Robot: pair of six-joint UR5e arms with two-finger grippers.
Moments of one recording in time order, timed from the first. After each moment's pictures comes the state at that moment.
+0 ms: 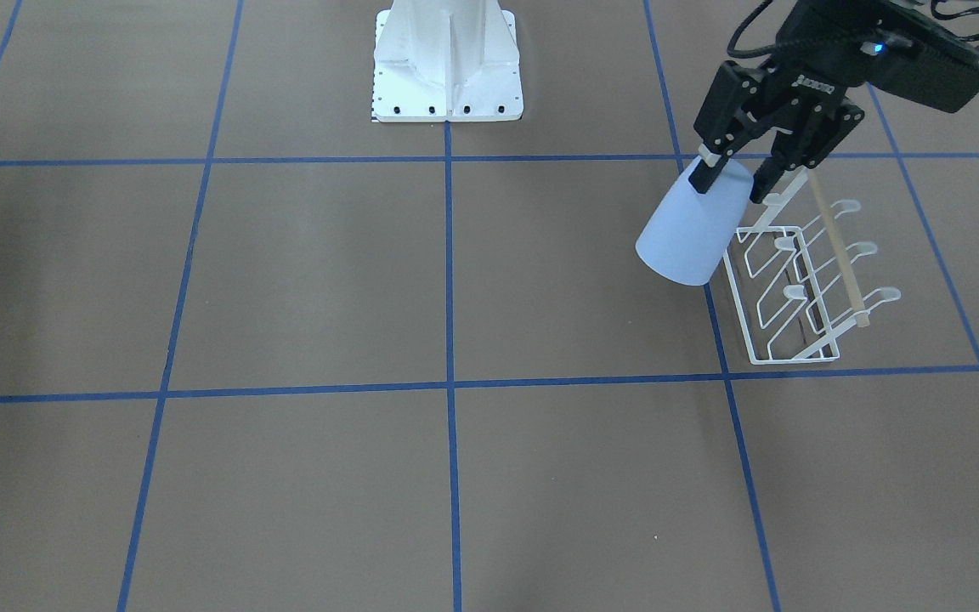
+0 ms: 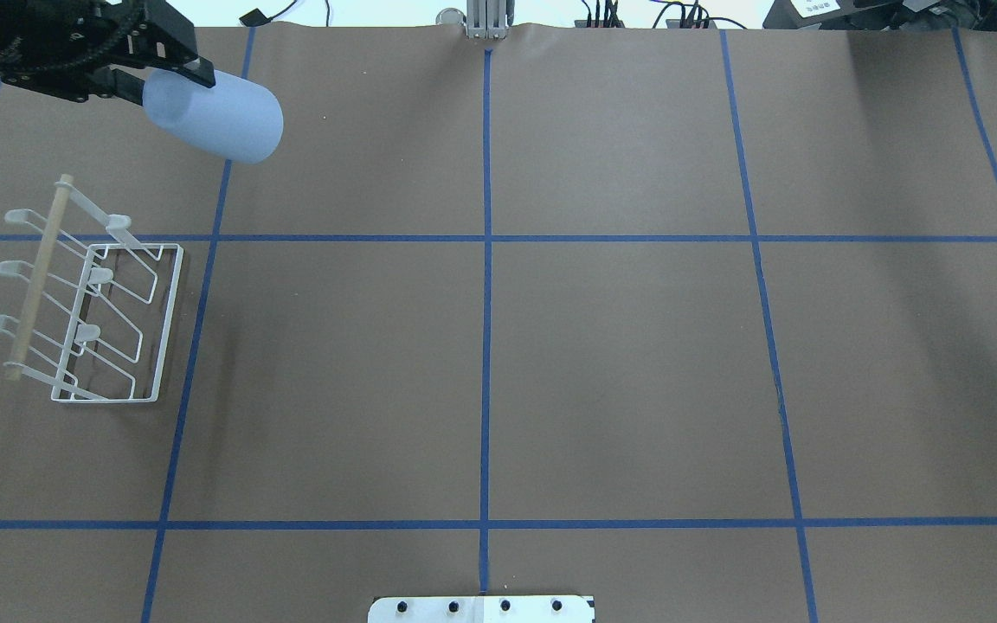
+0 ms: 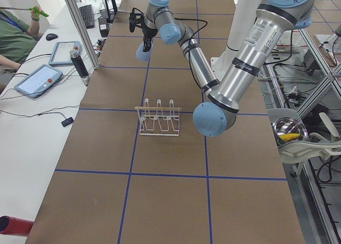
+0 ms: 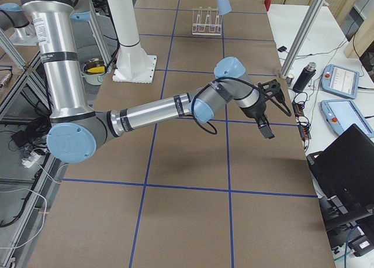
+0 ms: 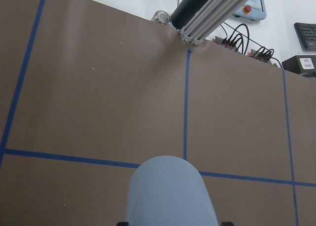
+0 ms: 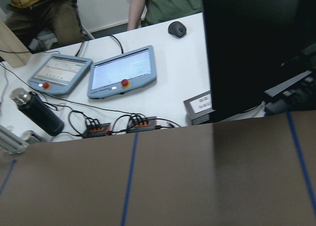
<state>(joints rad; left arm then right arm) -1.08 -2.06 -2.09 -1.57 -2.18 -1.09 1.50 -1.41 1.72 -1.15 2.02 0.32</state>
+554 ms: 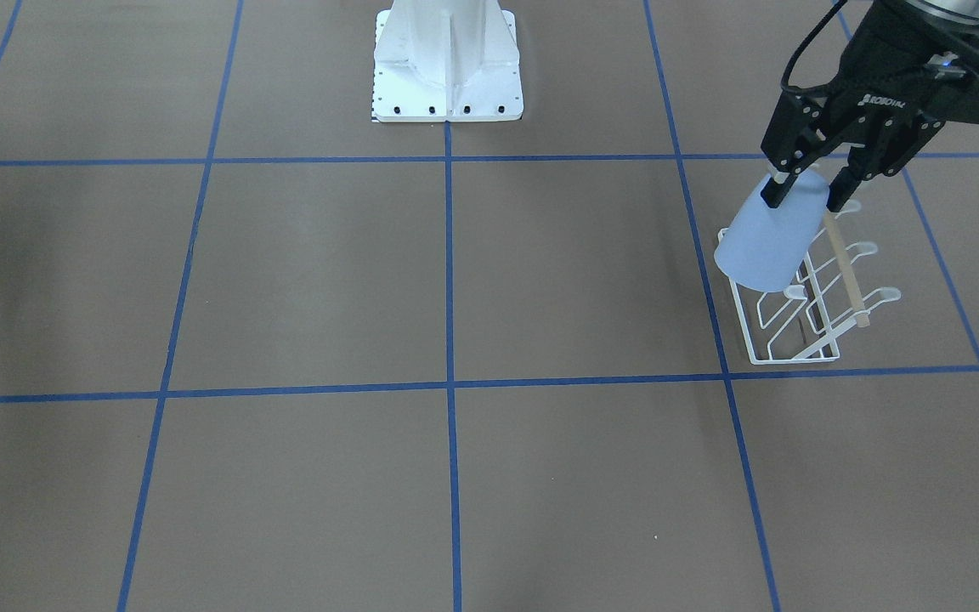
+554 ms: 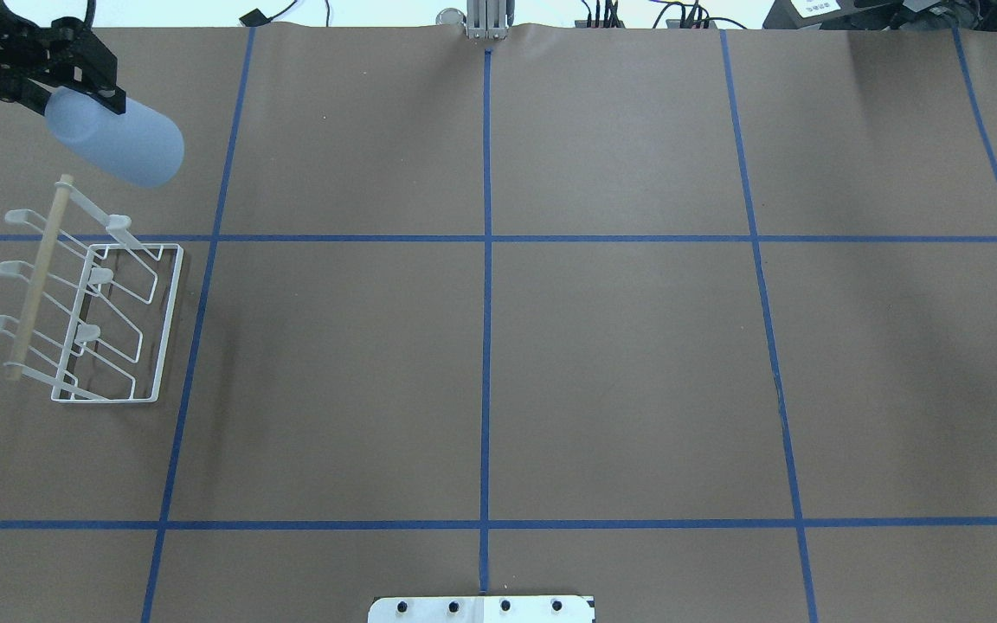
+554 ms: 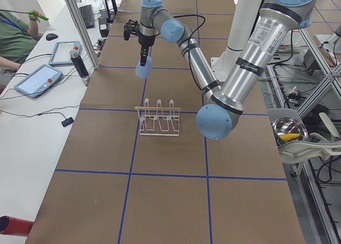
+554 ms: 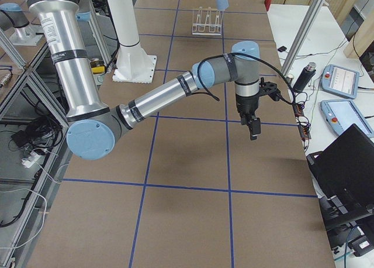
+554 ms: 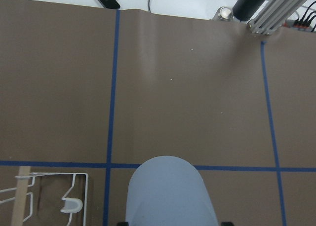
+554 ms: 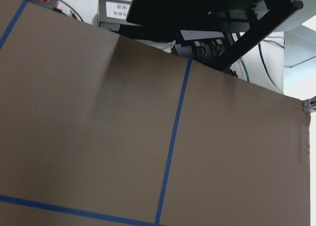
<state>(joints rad) -1.13 -2.05 -2.10 -1.26 -2.17 -0.79 1.44 -1.28 1.84 -1.89 2.00 0.01</state>
